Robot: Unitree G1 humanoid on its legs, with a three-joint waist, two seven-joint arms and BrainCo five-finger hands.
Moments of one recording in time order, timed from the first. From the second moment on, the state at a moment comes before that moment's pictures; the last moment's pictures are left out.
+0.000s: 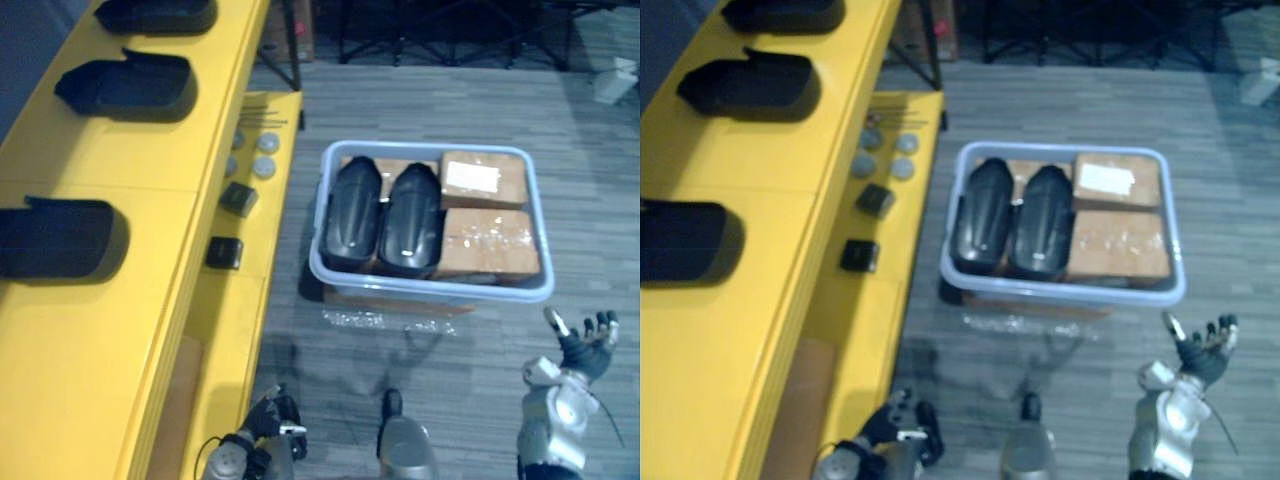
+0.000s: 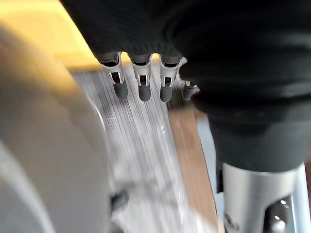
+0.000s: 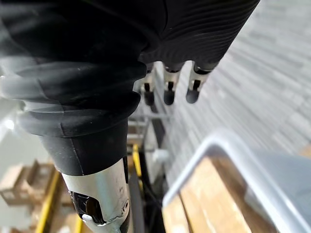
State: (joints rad) left arm 0.17 0.21 -0.25 0.60 0.05 -0.13 -0.03; right arm -0.06 -0.27 -0.43 0.35 0.46 -0.23 -0.33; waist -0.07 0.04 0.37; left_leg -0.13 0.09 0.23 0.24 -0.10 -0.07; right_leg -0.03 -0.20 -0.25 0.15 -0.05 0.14
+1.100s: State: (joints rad) left arm 0.07 0.09 -0.14 0.66 -0.24 -0.17 0.10; right arm -0.76 -0.71 -0.34 0.64 0.34 0.21 -0.46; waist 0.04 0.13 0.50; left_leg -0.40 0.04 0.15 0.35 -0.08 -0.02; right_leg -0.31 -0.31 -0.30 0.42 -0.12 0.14
